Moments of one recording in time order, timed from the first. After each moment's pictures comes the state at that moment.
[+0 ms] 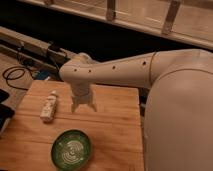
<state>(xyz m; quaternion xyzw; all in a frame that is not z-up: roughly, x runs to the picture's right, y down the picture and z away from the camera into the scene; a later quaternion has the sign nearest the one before) -0.103 0.100 0.703 -0.26 0.23 0.64 0.68</state>
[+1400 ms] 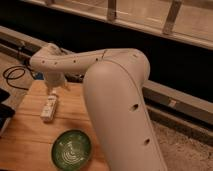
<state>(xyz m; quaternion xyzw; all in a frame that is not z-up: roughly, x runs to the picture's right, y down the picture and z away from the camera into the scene) -0.255 0.010 0.787 -0.24 0.12 0.59 0.76</state>
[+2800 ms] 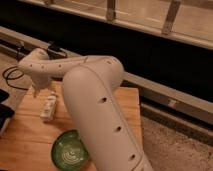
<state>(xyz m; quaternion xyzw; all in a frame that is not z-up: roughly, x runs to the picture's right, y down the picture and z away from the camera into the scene) -0.364 0.022 0.825 -0.29 0.06 0.54 0.79</state>
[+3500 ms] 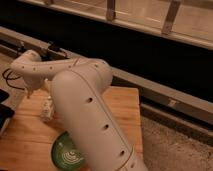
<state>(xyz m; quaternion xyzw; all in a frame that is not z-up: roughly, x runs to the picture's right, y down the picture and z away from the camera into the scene) -0.382 0.024 0.832 -0.28 0.05 0.53 0.80</state>
